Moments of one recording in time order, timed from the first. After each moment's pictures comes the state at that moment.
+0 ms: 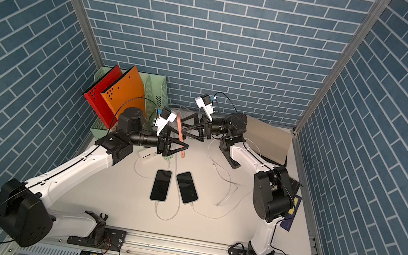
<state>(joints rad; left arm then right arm) -0.43 1.29 1.05 0.00 0.92 -0.27 0.56 1.88 1.44 1.03 -1.41 1.07</state>
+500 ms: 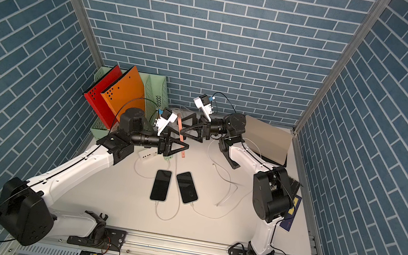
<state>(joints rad) -0.43 1.30 1.05 -0.02 0.90 -0.27 0.57 1.88 1.44 1.05 -1.41 1.07</state>
